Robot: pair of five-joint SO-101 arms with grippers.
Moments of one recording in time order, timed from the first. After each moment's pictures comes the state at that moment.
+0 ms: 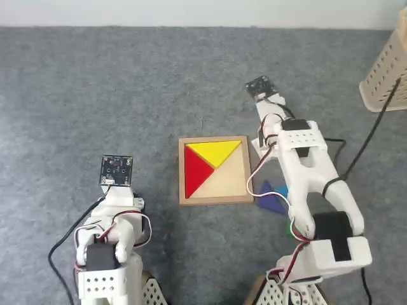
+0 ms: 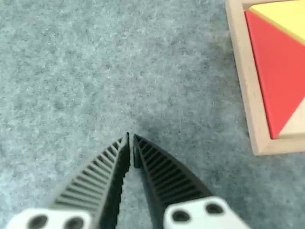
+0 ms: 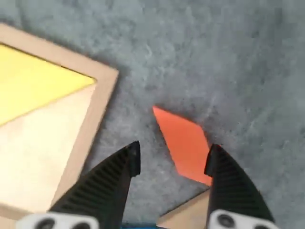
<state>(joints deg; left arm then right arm) -10.1 -103.3 97.2 72.0 -0.7 -9.9 2.6 27.1 48.7 23.0</state>
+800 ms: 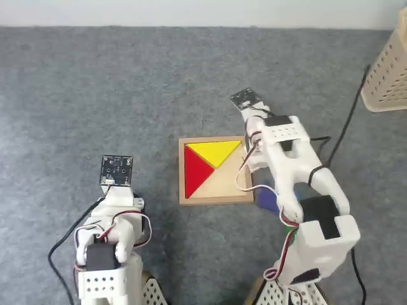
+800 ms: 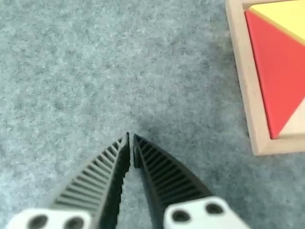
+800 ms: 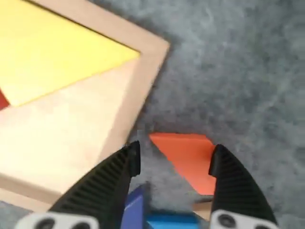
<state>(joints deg) -10.1 -103.3 97.2 72.0 -0.7 -15.5 12.2 21.1 58.5 17.4</state>
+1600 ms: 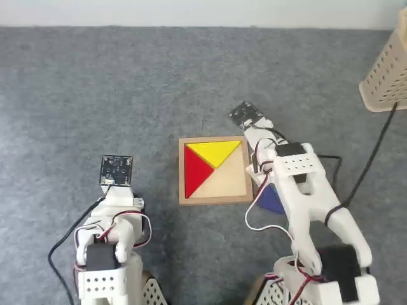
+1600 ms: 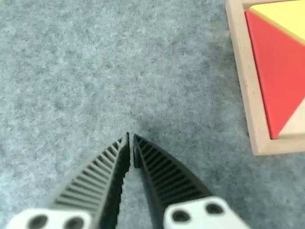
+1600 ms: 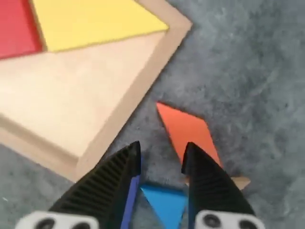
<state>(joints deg) -10.1 -103.3 97.2 72.0 -0.7 -14.3 -12.6 43.5 49.9 29.9</state>
